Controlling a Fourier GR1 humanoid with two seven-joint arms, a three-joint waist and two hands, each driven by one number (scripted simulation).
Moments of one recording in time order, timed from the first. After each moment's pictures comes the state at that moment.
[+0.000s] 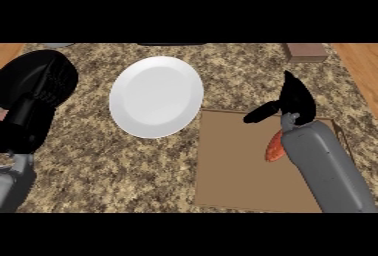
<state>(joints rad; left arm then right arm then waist) -0.25 0.54 -0.13 -1.58 0.29 0.16 0.04 -0.59 -0.26 0.23 -1.27 0.59 -0.13 1.12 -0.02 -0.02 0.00</state>
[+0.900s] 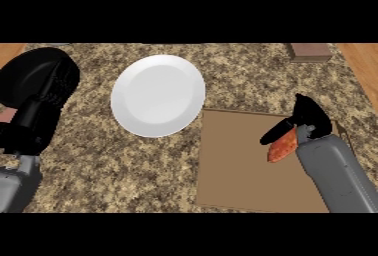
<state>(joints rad) -0.24 0.50 -0.12 -1.58 0.27 0.14 0.04 -0.48 -0.30 0.20 -1.33 0.54 0.10 1.22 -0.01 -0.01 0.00</state>
